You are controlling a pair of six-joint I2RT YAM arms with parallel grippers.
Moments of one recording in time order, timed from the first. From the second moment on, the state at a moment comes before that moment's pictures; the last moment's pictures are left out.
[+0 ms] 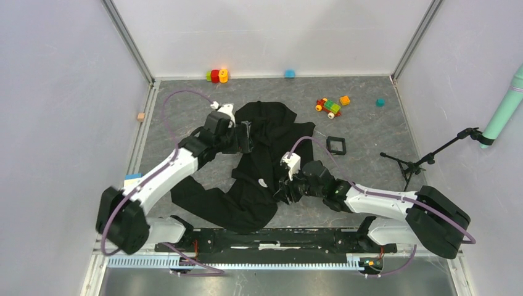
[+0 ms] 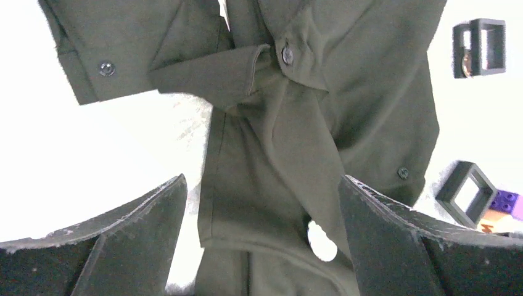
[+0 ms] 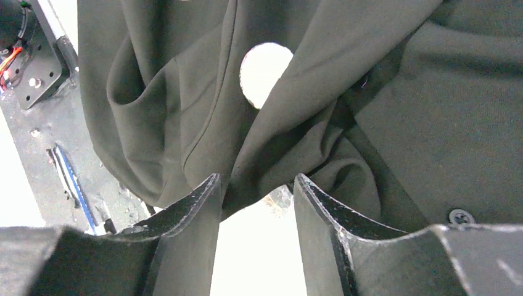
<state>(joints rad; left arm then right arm) -0.53 1.35 0.98 -0.39 -0.05 -0.45 0.91 1.23 0.41 0.28 -0.23 0.23</state>
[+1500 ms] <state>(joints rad) -0.62 0.91 0.47 0.05 0.25 -0.87 0.85 1.30 0.48 0.54 -0.26 0.35</state>
